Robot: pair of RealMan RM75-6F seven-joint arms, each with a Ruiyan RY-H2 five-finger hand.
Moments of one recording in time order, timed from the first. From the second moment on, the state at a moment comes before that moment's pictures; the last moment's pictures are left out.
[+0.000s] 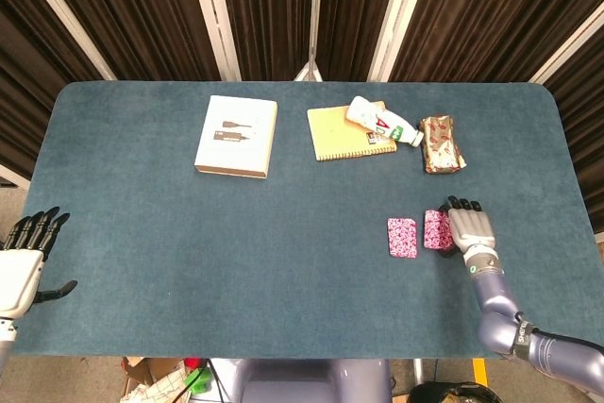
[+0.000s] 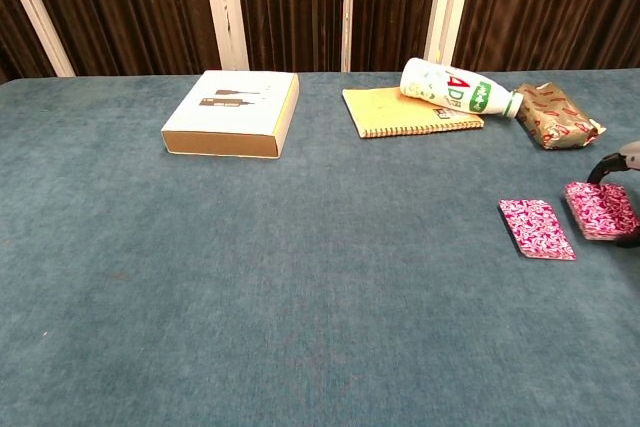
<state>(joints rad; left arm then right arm) -0.11 -1.11 -0.02 -1.65 1.48 1.43 0.10 0.71 -1.37 0.07 -1.45 -0.52 0.88 -0.51</state>
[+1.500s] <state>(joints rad) -0.11 -1.11 -0.02 -1.65 1.47 1.43 0.10 0.75 -1.39 0.07 -1.43 -0.44 0.86 -0.54</state>
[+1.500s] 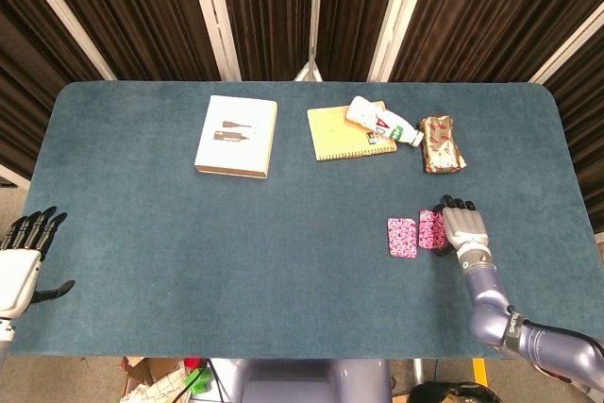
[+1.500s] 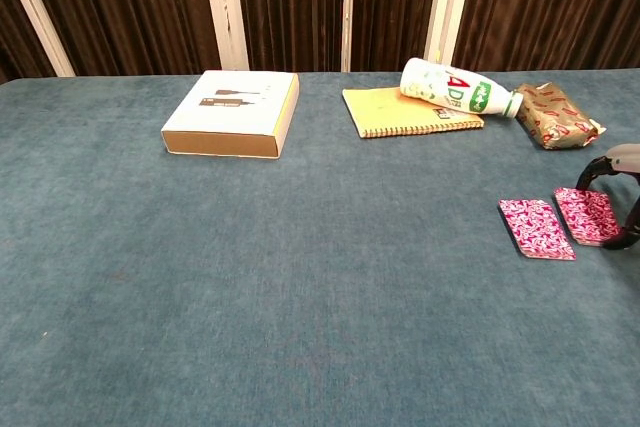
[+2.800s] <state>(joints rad) -0.11 -1.11 -0.02 -1.65 1.48 1.43 0.09 0.69 -1.30 0.08 -1.47 -0.56 0.89 -0.45</state>
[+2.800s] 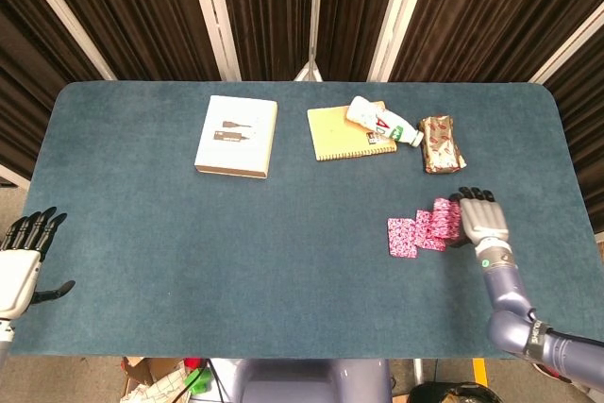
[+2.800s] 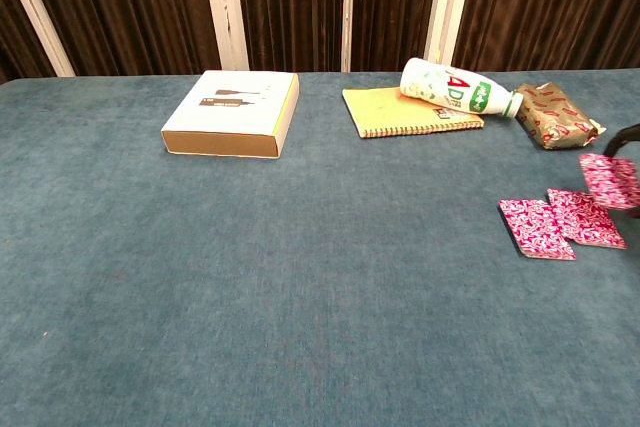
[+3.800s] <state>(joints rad) -0.10 -1.09 -0.02 -1.66 1.48 1.44 0.08 0.68 -1.26 0.00 -1.54 -0.43 0.96 -0.60</state>
